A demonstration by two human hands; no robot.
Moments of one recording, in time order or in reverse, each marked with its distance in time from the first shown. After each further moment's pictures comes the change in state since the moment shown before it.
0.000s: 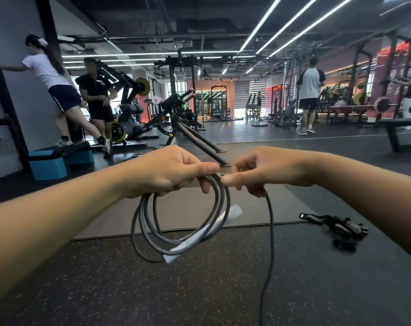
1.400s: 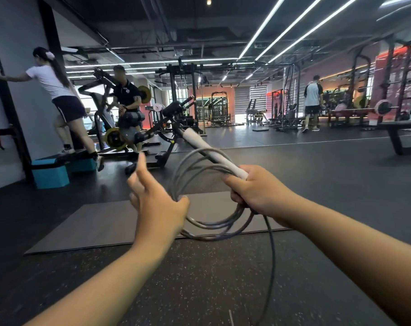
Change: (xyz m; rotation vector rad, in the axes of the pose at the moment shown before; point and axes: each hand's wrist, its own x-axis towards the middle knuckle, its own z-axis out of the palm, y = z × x) left_hand 0.004 -0.047 0.072 -0.053 0.966 -0.192; right_hand 0.018 0.007 0.057 0.249 0.560 0.048
